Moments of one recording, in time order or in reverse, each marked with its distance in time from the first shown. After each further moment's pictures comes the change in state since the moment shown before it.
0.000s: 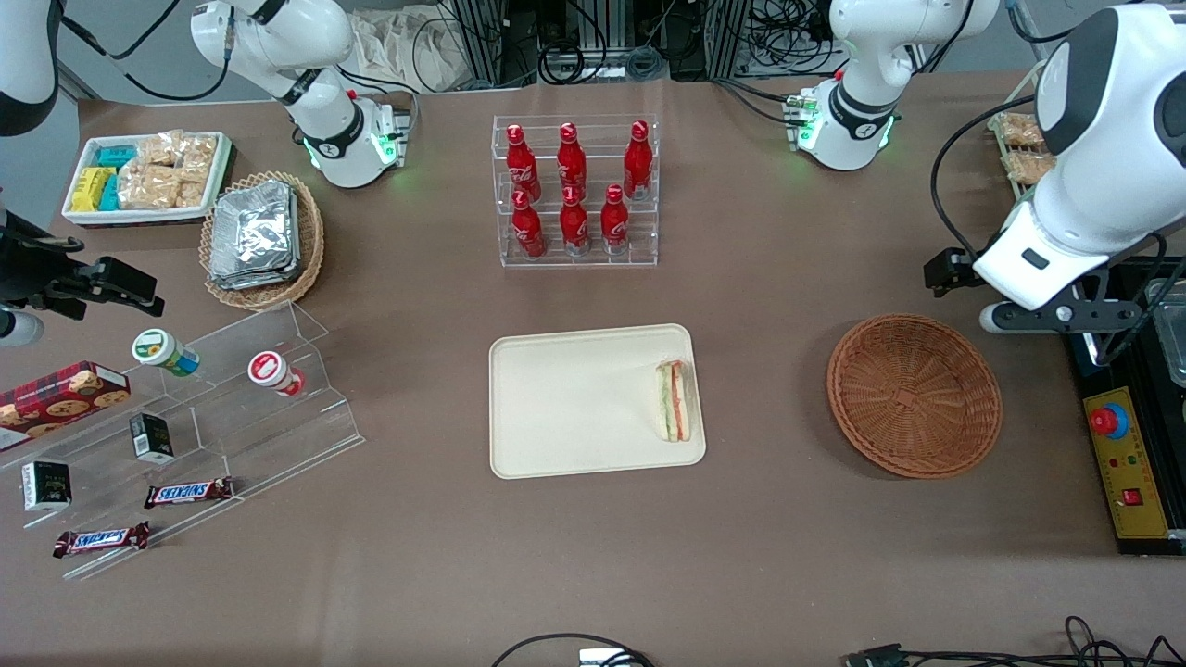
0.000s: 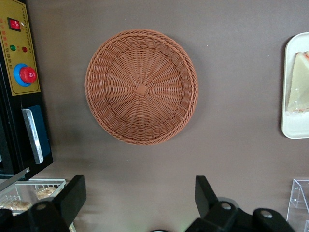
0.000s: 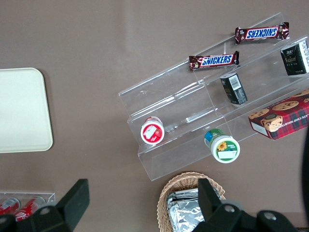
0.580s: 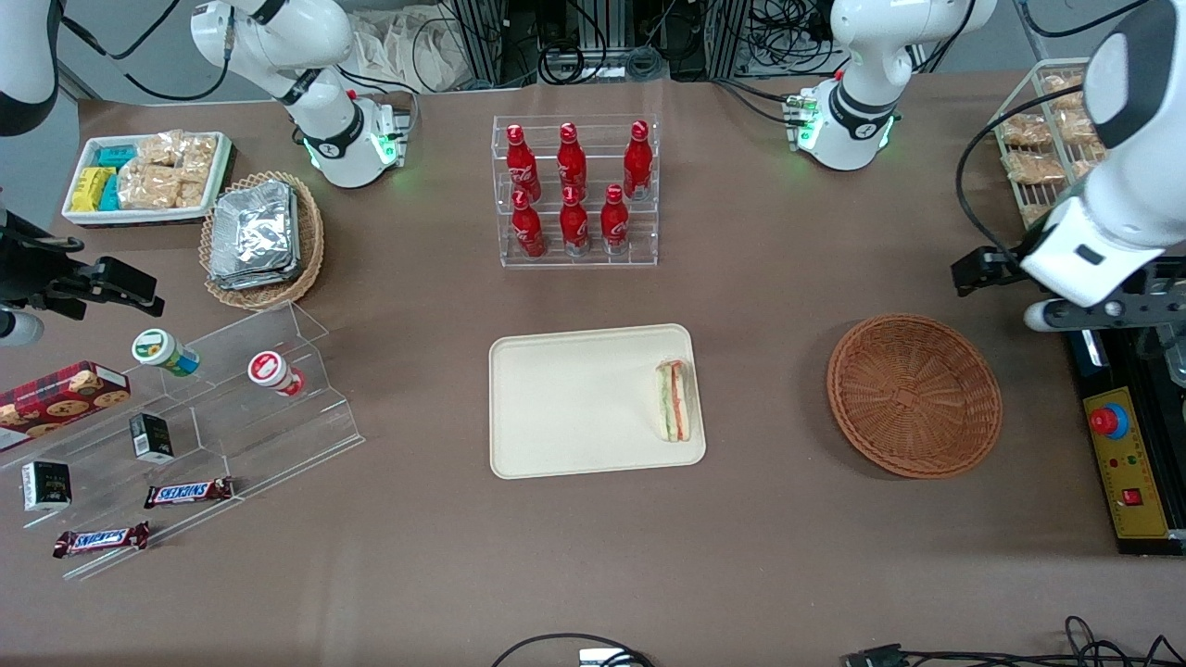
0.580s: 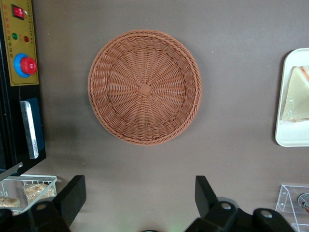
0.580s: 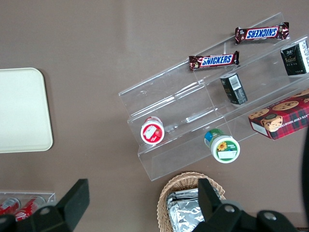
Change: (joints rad) arm 0.145 -0.013 -0.053 0.005 -0.061 0.004 0.016
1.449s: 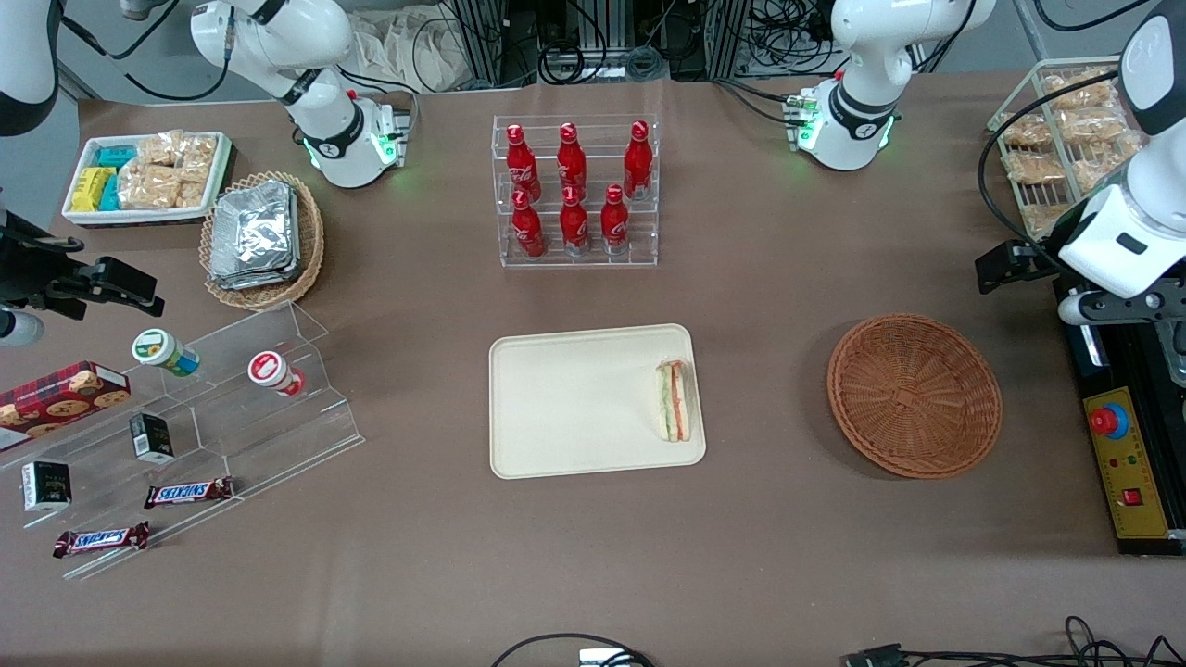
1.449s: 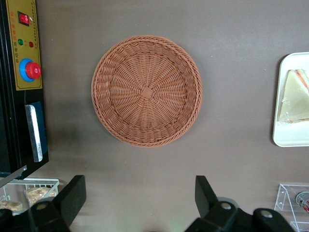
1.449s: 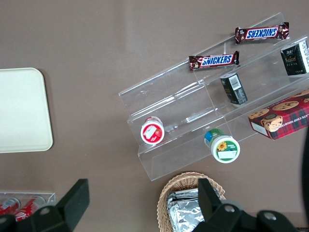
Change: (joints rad) arm 0.015 -0.003 0.003 0.020 -0.010 -0.009 0.031
